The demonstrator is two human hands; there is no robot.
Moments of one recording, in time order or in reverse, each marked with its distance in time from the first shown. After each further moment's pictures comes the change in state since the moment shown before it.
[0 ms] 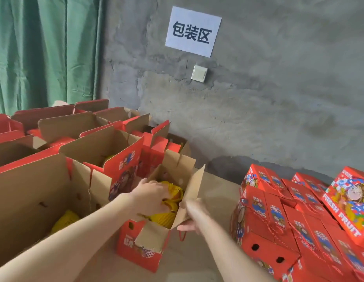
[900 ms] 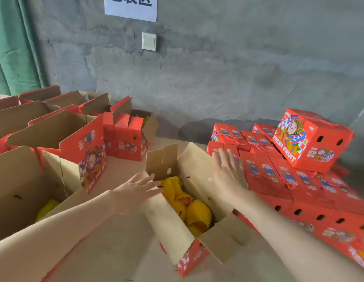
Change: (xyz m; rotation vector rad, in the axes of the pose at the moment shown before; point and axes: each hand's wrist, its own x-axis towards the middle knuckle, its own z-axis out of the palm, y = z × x) left_hand -0.027 0.064 0.060 0.551 -0.166 0.389; right_hand -0.077 0.068 -0.178 -1.349 0.485 -0.537
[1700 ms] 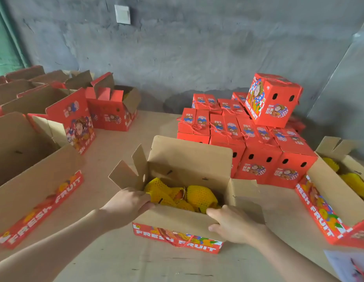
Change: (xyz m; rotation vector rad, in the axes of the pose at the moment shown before) left_hand -0.097 0.203 -0.023 -0.455 0.572 0.052; right_hand -0.250 0.093 0.052 0.278 -0.463 -0.316
